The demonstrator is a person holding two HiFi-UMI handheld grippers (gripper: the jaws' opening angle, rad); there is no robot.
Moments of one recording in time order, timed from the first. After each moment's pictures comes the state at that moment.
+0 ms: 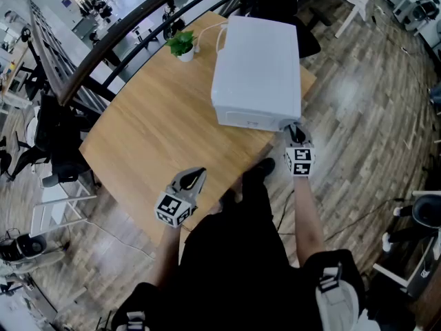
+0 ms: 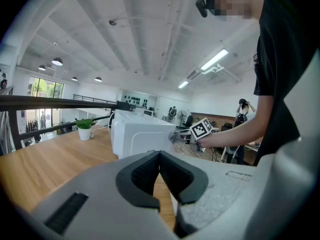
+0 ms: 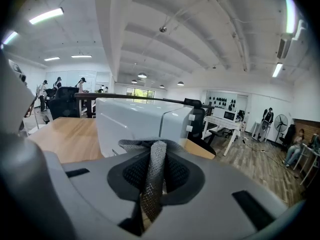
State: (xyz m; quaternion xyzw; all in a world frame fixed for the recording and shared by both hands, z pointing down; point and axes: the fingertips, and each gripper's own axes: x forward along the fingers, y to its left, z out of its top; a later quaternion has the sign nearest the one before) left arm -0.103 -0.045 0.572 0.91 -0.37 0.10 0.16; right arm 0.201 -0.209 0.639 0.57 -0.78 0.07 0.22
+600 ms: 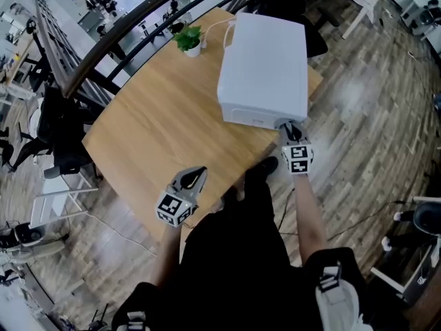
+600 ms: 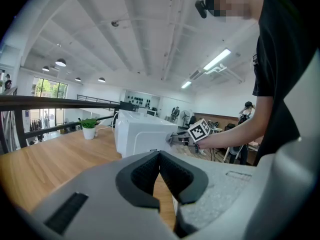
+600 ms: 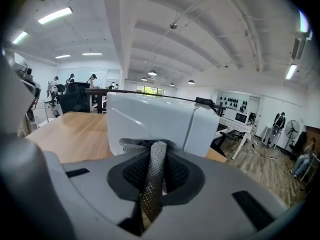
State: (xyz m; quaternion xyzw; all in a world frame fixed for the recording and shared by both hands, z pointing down) left arm -0.113 -0.038 0.569 0.90 -0.39 0.09 0.16; right arm 0.163 -0.213 0.655 0.53 -0.81 0.06 0.25
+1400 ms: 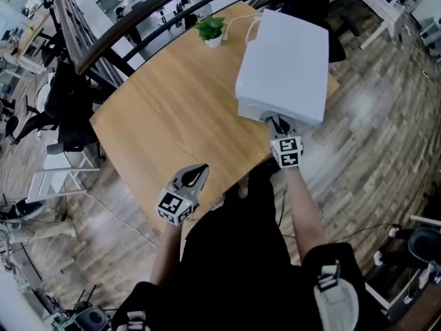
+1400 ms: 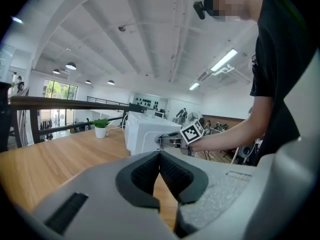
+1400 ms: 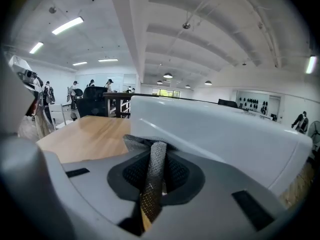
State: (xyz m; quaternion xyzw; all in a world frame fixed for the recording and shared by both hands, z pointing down) left arm -0.141 -0.018 0.570 0.88 -0.43 0.09 0.17; right arm 0.051 -0.227 0.661 0.44 -0.87 0.06 0.23
